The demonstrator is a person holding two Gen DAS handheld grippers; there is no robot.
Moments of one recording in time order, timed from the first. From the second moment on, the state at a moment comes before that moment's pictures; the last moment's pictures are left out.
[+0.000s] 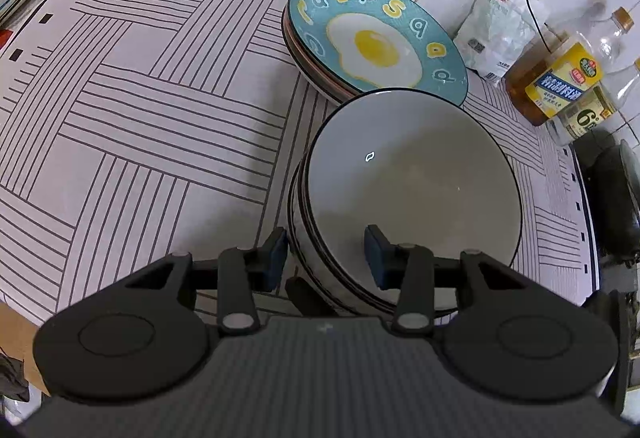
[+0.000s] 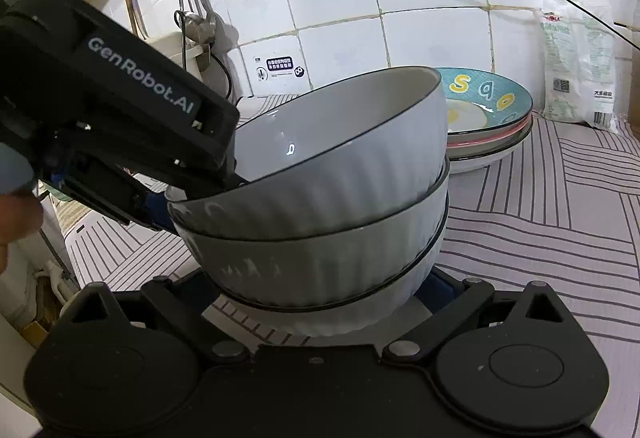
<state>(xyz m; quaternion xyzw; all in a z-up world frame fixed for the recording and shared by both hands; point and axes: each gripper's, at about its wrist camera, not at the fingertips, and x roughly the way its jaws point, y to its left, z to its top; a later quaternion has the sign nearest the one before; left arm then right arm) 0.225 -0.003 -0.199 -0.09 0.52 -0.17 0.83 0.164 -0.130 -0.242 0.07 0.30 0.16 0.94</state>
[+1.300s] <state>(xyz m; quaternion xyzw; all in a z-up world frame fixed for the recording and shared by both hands) 0.247 -0.045 -0.077 0.00 0.47 -0.20 0.86 0.180 -0.164 -0.141 0.06 0.22 0.18 0.96</state>
